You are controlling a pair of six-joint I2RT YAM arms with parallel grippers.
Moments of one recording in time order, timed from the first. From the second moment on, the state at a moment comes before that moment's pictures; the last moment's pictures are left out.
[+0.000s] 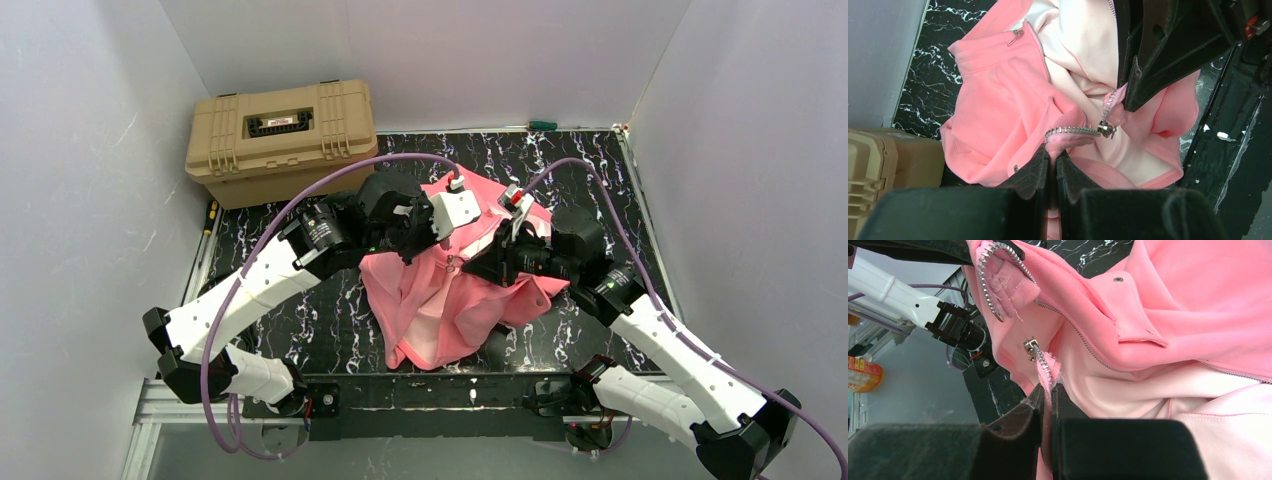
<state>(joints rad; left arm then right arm) -1.00 1.35 1.62 -0.89 -0.02 0.36 0.67 0.87 0.85 -0.28 -0.54 0.28</state>
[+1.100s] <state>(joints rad) -1.00 1.35 1.62 -0.89 -0.02 0.36 0.67 0.85 0.85 -0.23 -0.54 0.32</state>
